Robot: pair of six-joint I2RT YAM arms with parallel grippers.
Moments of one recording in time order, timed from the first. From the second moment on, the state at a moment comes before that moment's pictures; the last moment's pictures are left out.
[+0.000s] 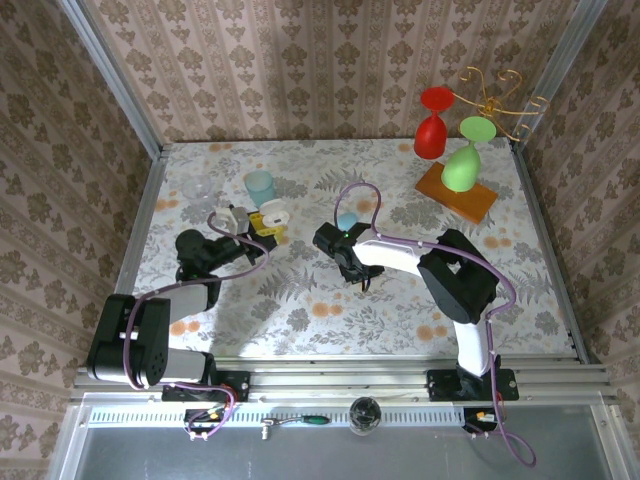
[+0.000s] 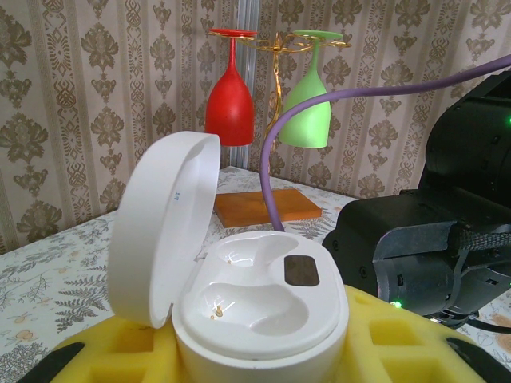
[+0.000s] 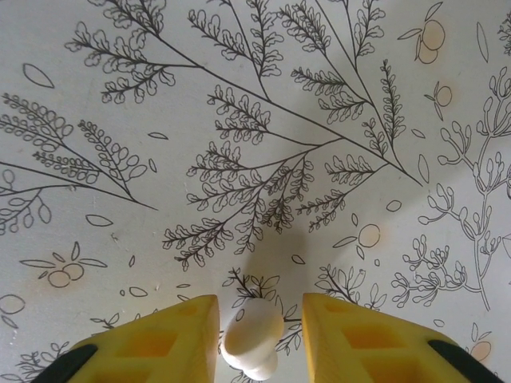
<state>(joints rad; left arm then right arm) -0.18 1.36 0.38 1.15 0.97 -0.21 0.78 1.97 1.32 -0.88 0.40 0.56</state>
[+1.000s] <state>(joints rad) -0.18 1.36 0.38 1.15 0.97 -0.21 0.78 1.96 1.30 -0.91 0.42 0.57</state>
